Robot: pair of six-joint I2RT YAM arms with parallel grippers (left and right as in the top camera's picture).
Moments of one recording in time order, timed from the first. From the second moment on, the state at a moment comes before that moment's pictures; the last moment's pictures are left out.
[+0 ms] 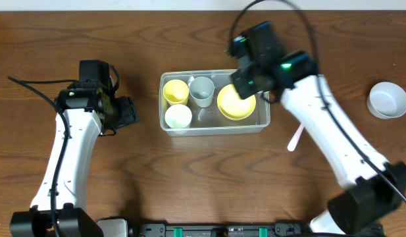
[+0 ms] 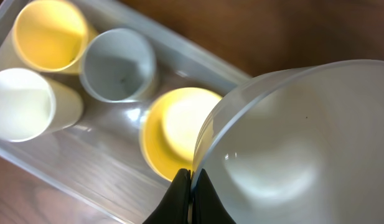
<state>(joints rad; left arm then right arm) 0.05 1.46 1.16 -1.02 0.02 -0.30 0.50 1.76 1.65 -0.99 0.01 -0.02</state>
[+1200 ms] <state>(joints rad) 0.05 1.46 1.16 -1.02 0.02 -0.30 0.54 2.00 1.65 -0.96 0.00 -0.03</state>
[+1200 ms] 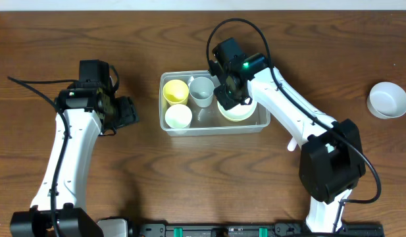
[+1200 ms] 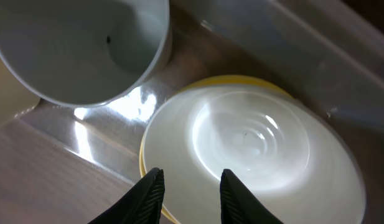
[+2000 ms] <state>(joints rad) 0.05 1.46 1.16 -1.02 0.02 -0.30 0.01 1.73 1.83 -1.12 0.27 0.39</state>
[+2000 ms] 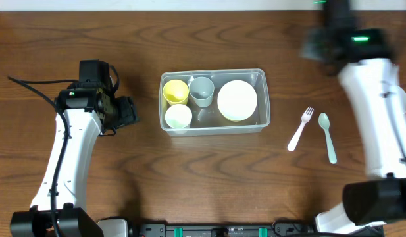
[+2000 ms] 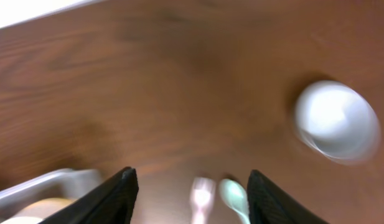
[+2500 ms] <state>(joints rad) 0.05 1.46 1.16 -1.02 0.02 -0.30 -0.48 1.98 1.79 -1.11 0.17 0.32</state>
